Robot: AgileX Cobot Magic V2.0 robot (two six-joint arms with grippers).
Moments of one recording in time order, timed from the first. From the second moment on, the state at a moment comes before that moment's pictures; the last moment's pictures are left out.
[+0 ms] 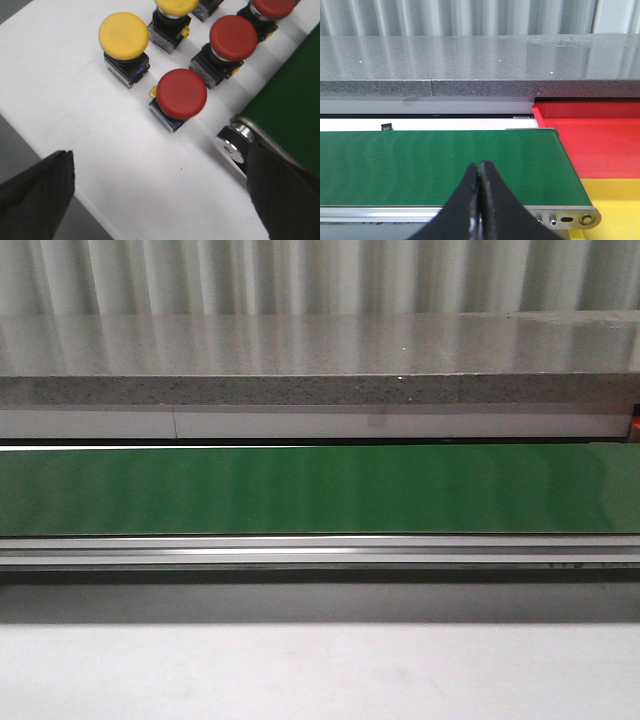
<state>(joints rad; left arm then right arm) 0.29 1.04 -0.60 0.26 0.64 -0.65 -0.02 -0.01 0.03 -0.07 0.08 0.15</state>
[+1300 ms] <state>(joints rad) 0.32 1.48 -0.71 0.29 0.45 -0.64 -0.02 -0.01 0.03 -0.07 0.08 0.15</state>
